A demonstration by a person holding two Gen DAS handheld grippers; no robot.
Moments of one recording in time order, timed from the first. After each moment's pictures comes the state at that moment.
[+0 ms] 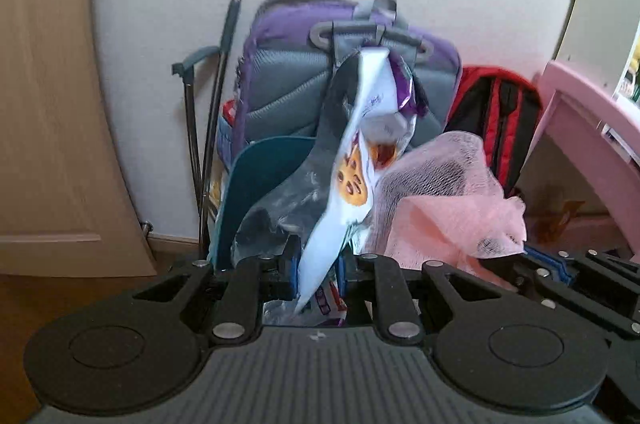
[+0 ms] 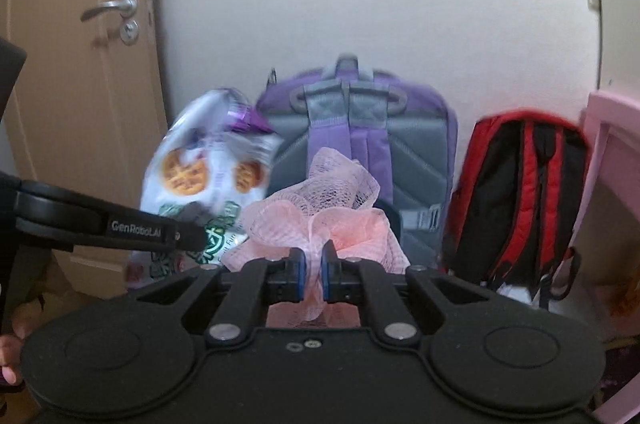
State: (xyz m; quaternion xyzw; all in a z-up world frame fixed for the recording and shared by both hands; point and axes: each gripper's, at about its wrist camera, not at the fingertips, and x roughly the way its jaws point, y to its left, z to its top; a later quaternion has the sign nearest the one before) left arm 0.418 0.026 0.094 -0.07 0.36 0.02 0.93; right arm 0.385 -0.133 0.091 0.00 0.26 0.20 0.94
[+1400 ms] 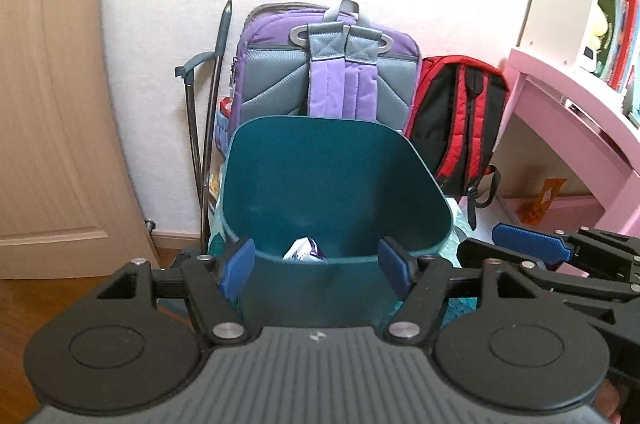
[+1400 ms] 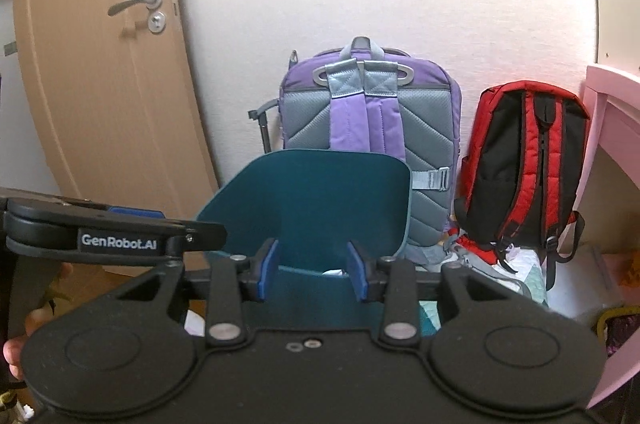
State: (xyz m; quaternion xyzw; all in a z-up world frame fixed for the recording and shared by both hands) left arm 0.319 0.012 0.115 -0.06 0.34 0.00 0.94; right arm 0.313 -0.155 0.122 0.02 0.29 0.22 0.93
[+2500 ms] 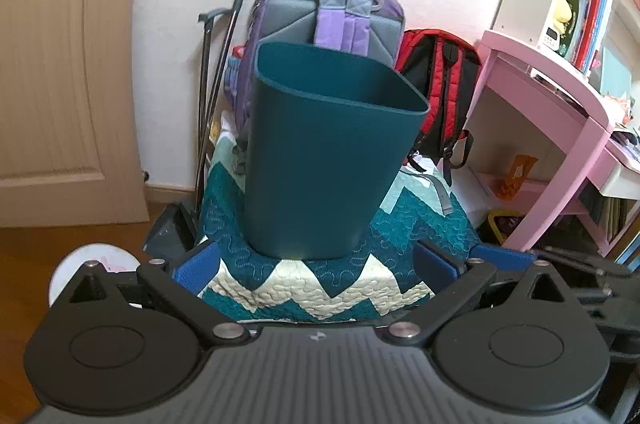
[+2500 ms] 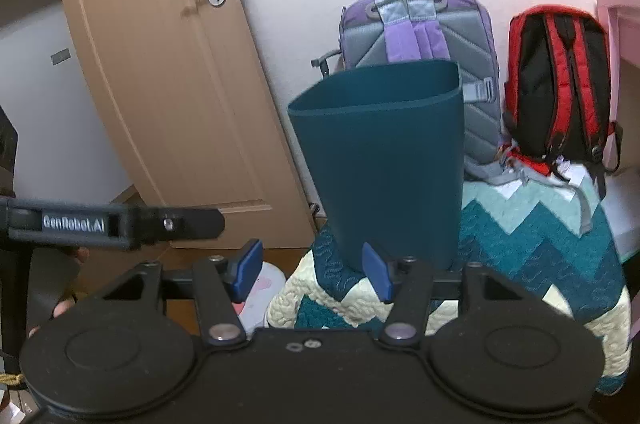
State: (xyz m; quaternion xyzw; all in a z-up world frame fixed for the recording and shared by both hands) left arm 0.179 0.034 0.039 -0.10 0.33 -0.03 0.94; right arm 0.194 -0.163 0.033 0.08 0.31 0.30 0.90
